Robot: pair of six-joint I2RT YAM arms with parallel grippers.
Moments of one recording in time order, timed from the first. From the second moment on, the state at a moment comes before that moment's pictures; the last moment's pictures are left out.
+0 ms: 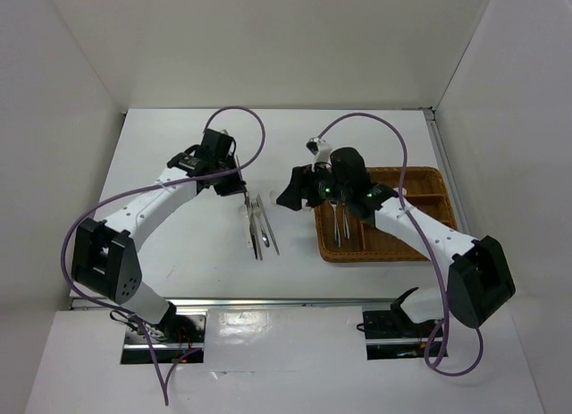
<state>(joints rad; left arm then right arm) -0.40 1.54 1.25 -0.64 0.01 -0.72 0.57 1.35 0.96 -0.07 -0.41 0.43</state>
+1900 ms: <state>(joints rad) -0.23 1.60 1.42 -0.62 0.02 -0.73 0.27 1.22 0.87 -1.15 0.48 1.72</state>
